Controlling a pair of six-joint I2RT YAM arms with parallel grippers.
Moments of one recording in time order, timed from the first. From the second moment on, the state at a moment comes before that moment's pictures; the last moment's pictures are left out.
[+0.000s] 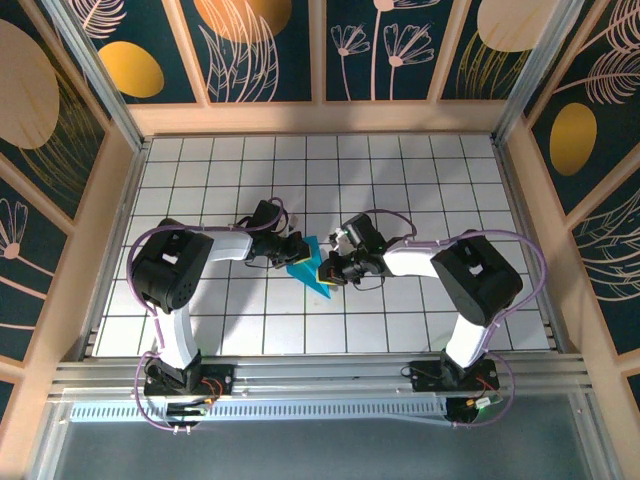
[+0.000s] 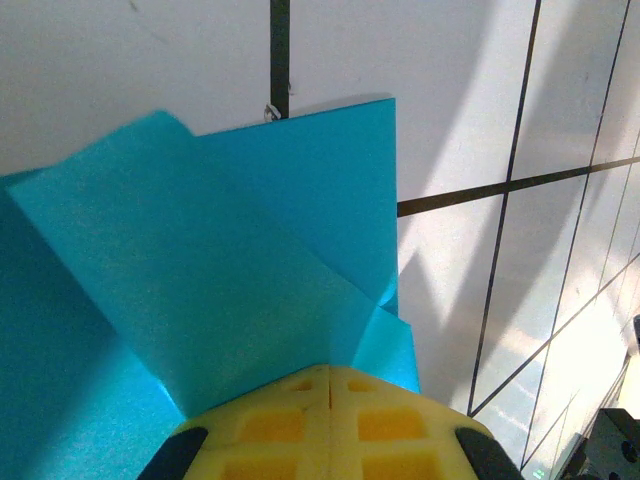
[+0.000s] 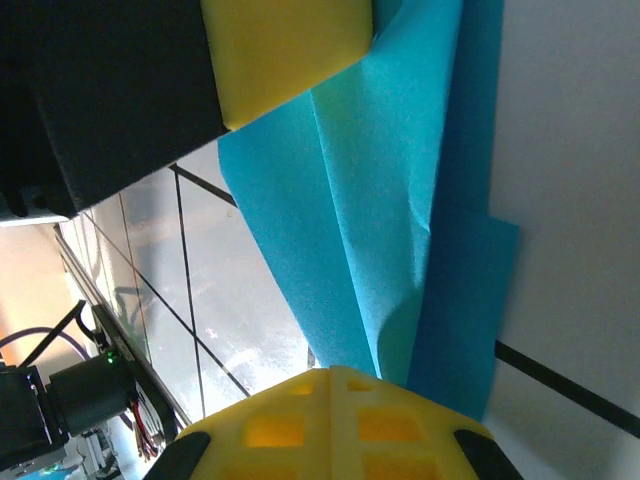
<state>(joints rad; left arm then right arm) -0.49 1.90 0.93 -0.03 0.55 -0.77 0.69 1.75 0.81 -0.01 -0.64 0.76</state>
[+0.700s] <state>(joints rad) -0.49 1.90 0.93 -0.03 0.55 -0.77 0.68 1.80 0.80 0.01 -0.65 0.76</state>
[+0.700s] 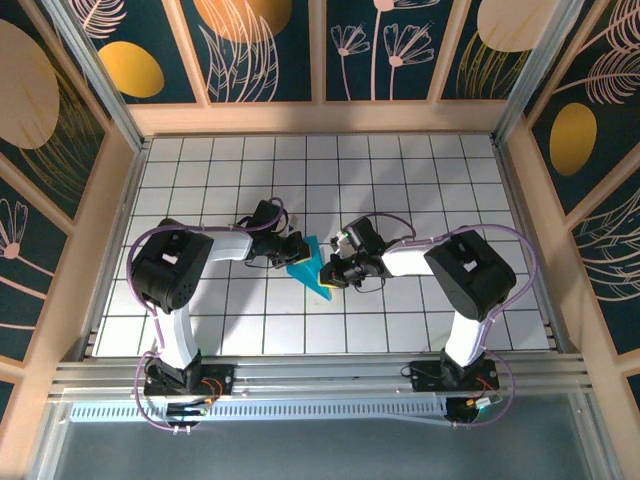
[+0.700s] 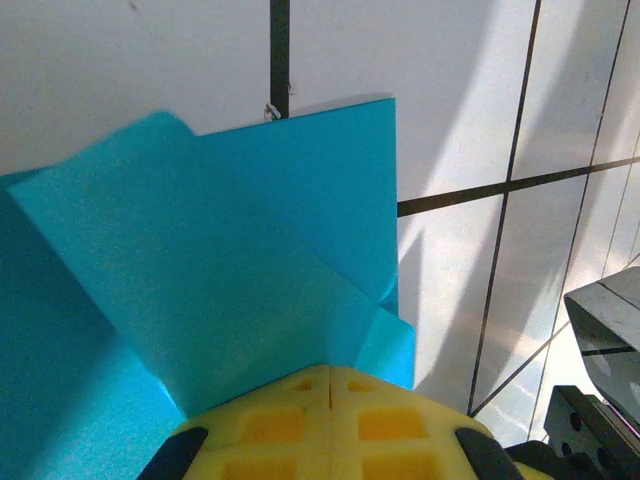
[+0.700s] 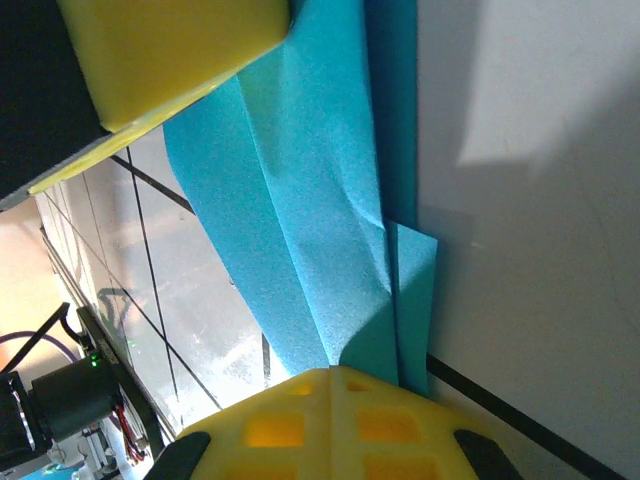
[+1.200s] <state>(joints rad) -0.49 1.90 0.93 -0.03 0.55 -0.77 0.69 1.81 0.81 -0.02 -0.63 0.74</state>
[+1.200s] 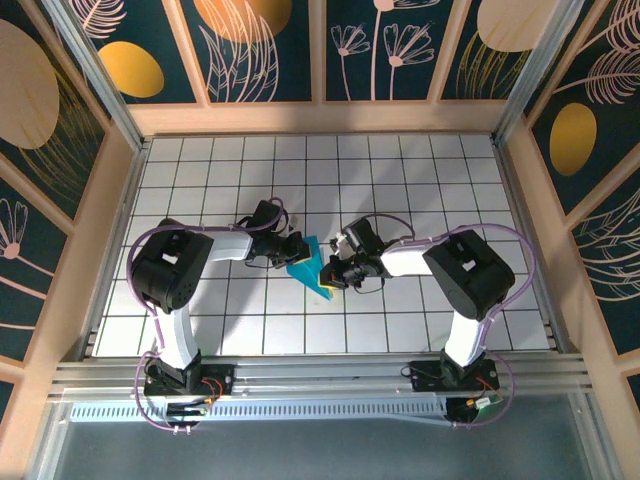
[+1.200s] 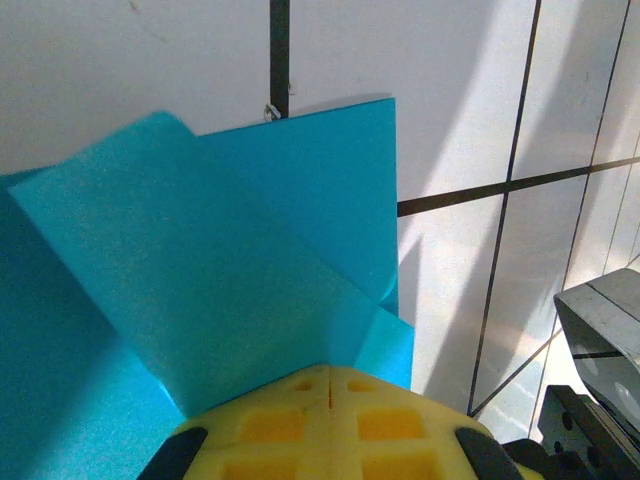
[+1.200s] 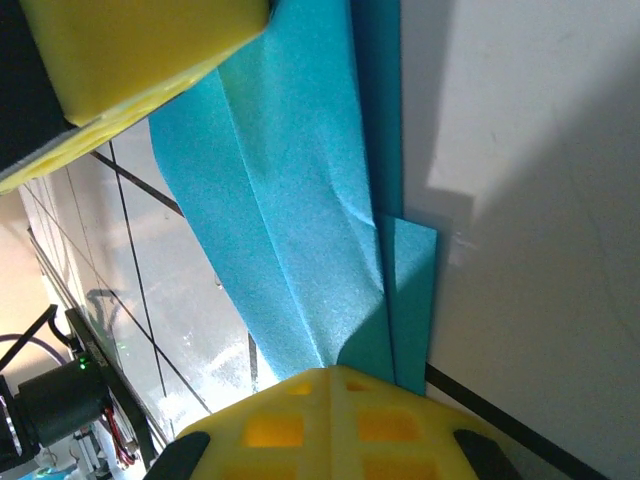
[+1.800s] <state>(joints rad) -0.49 1.66 0.88 -0.01 0.53 -0.73 0.70 1.82 0.86 -0.11 -0.59 0.70</state>
